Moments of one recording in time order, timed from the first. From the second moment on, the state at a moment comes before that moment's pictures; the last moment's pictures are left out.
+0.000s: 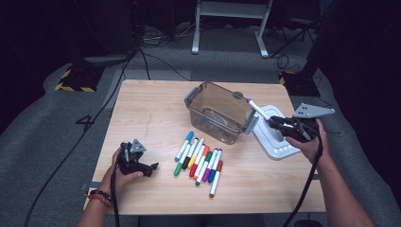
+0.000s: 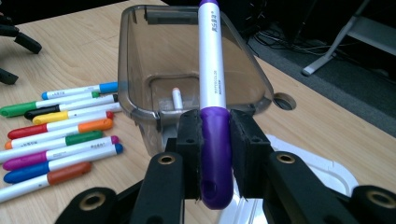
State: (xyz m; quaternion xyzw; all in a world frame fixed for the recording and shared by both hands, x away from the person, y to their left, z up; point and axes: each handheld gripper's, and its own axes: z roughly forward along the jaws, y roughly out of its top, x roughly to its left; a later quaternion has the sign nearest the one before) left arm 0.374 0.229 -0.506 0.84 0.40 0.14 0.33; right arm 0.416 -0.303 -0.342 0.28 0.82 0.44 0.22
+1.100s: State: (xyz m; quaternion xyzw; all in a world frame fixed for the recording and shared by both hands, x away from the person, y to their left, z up) left arm 0.375 0.229 -0.506 0.85 0.39 0.14 0.33; right arm 0.507 -0.188 -0.368 0.24 0.90 0.35 0.14
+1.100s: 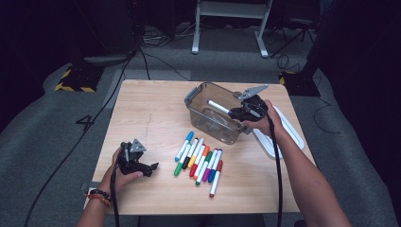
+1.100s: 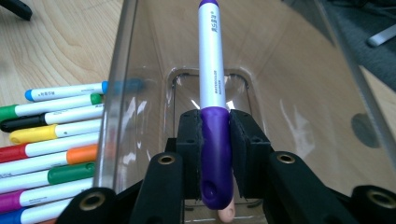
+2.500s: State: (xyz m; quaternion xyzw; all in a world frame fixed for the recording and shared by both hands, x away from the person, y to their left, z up) left arm 0.375 0.229 -0.506 0.85 0.40 0.14 0.33; right arm 0.533 -0.176 -0.384 0.28 0.91 0.29 0.11
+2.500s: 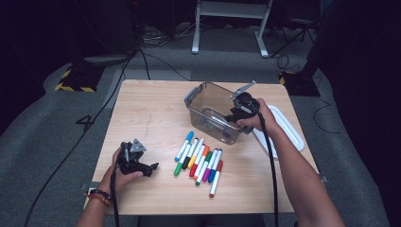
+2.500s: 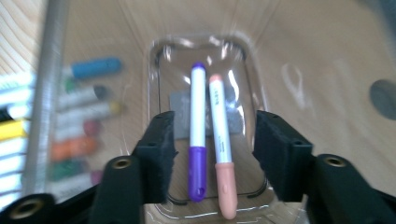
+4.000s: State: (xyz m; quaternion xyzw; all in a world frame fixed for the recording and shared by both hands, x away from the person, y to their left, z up) left arm 0.374 0.229 -0.506 0.85 0.40 0.15 0.32; right arm 0.360 -0.213 -0.428 0.20 0.89 0.40 0.12
